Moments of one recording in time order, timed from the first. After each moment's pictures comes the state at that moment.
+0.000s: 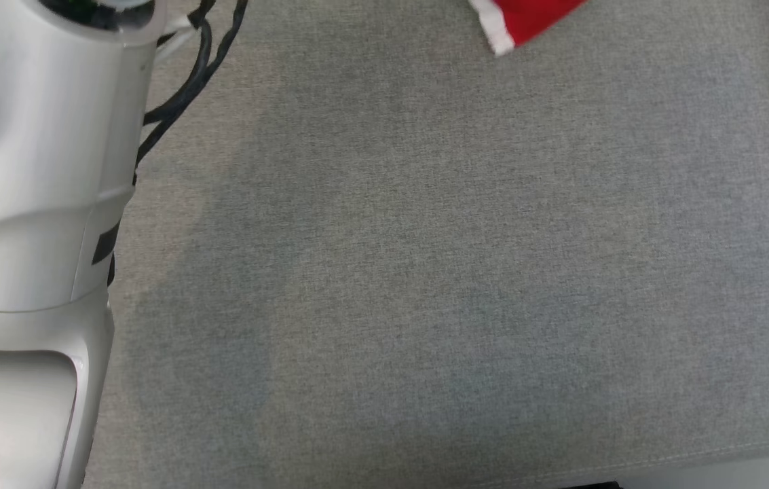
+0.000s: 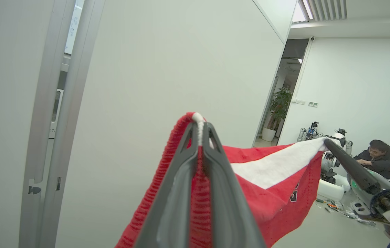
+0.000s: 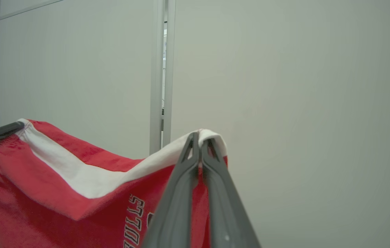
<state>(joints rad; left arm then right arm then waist) -1.37 0.10 -0.37 0.20 -0.79 -0.12 0.10 -1.15 -0.84 0.31 0.04 0.93 0.13 -0.26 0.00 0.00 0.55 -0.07</state>
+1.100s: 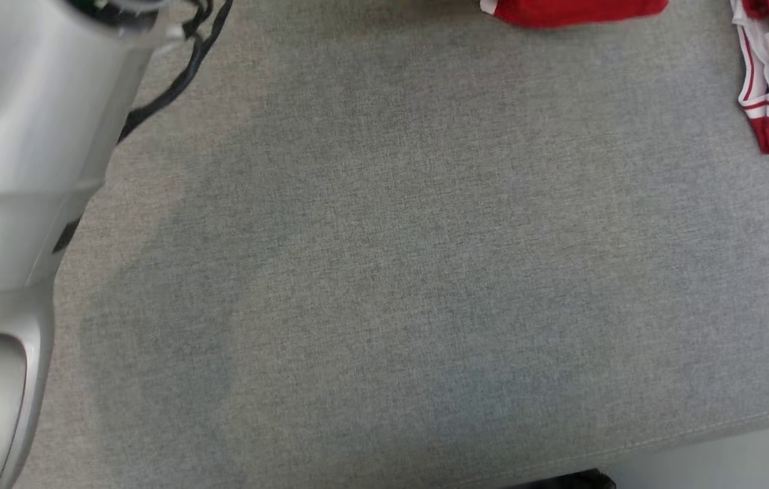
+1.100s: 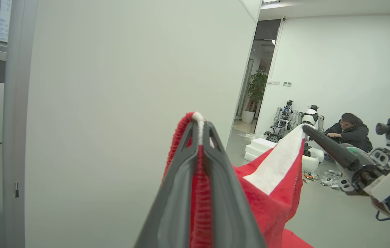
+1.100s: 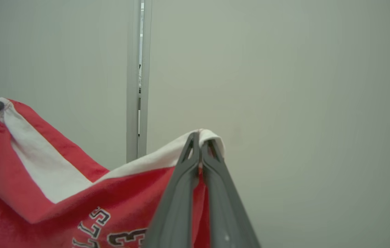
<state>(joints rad) -1.46 0.22 -0.61 0.25 -0.93 -0.12 0.00 -1.14 -0.86 0.35 0.10 0.94 0.13 -0.26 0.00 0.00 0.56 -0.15</state>
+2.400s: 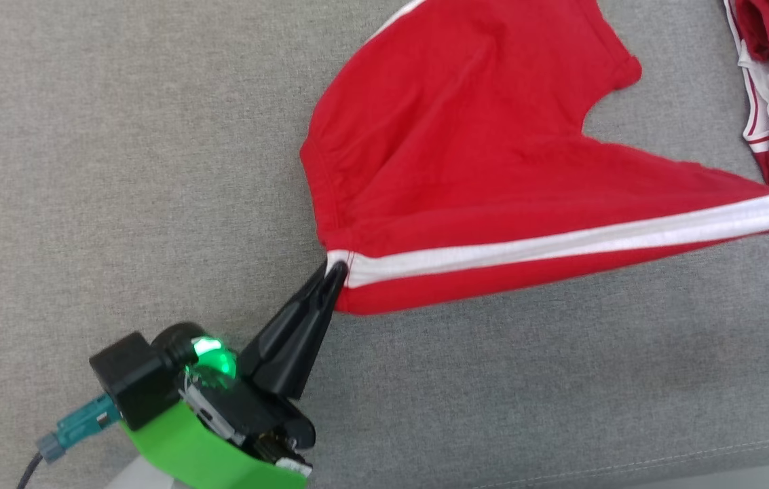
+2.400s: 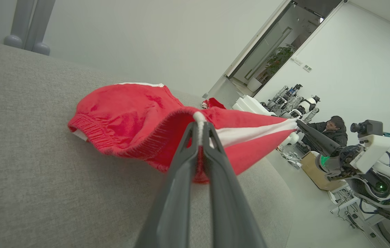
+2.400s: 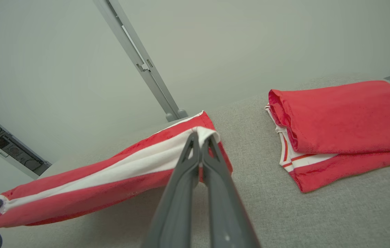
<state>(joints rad) -0.27 0.46 -0.68 -0.29 -0.90 -0.08 -0.26 0.16 -0.68 -0.08 -0.38 1.05 0.13 -0.26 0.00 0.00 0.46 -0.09</state>
